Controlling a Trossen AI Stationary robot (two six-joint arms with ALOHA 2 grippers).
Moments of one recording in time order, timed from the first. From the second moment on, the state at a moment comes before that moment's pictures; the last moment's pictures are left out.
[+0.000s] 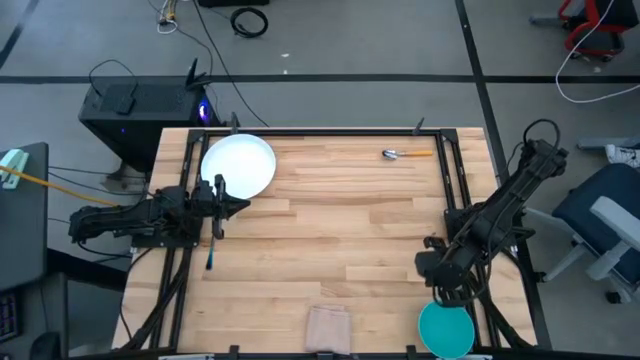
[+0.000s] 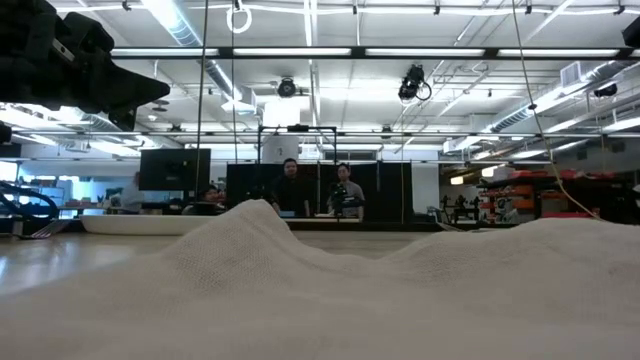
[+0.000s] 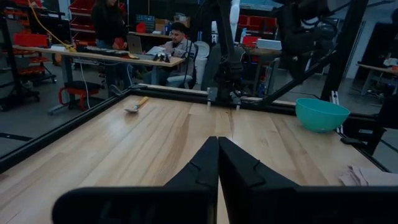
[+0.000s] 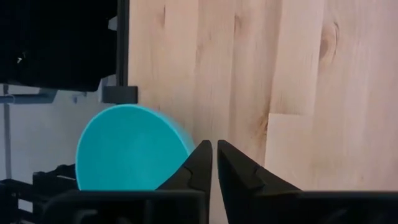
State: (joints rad) left arm 0.08 0.01 0.01 0.03 -0.06 -0.12; right arm 0.79 1.17 0.93 -0.91 -0.05 0.81
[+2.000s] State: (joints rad) left arm 0.08 0.01 0.01 0.03 -0.06 -0.12; right arm 1.02 1.31 0.86 -0.73 0.05 0.92
